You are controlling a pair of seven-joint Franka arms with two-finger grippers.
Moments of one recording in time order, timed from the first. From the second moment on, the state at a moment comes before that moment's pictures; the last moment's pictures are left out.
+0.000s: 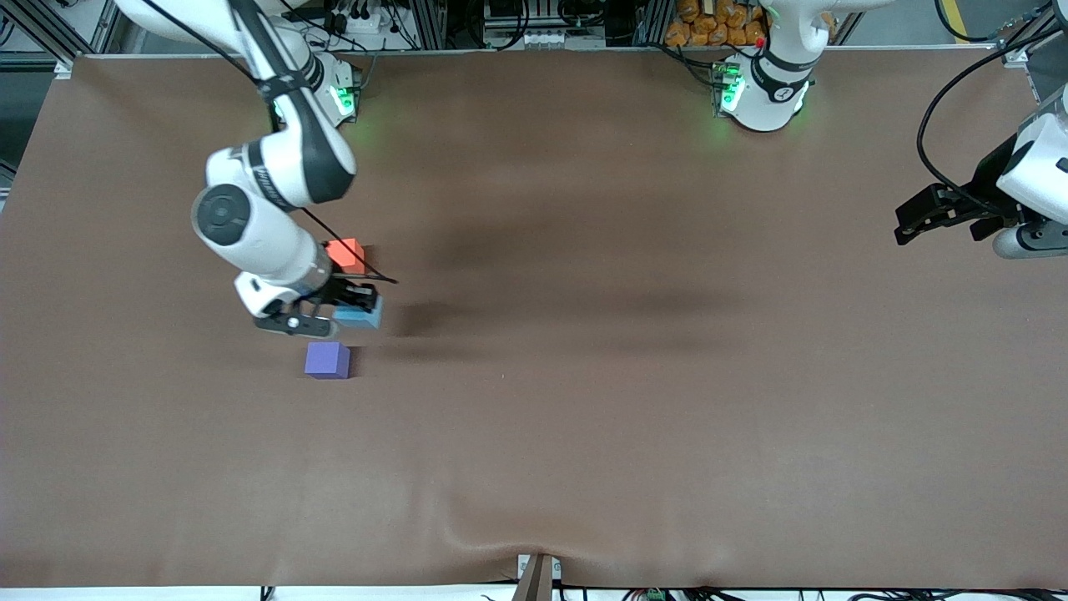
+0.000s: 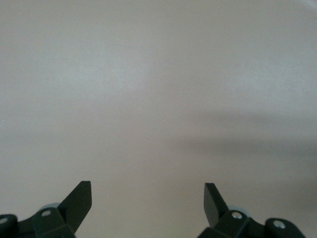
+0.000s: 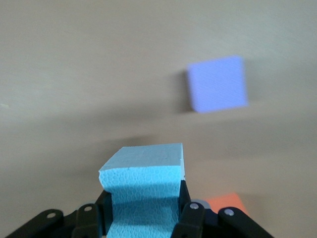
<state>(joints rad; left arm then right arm) -0.01 0.01 -0.07 -1.58 0.01 1.61 -0.13 0.30 0.19 -0.02 -2.07 0.12 2.22 0.39</state>
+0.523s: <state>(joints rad) -0.01 0.01 -0.08 -1.58 0.01 1.61 -0.13 0.20 0.20 -0.01 -2.20 0.12 2.31 0.25</state>
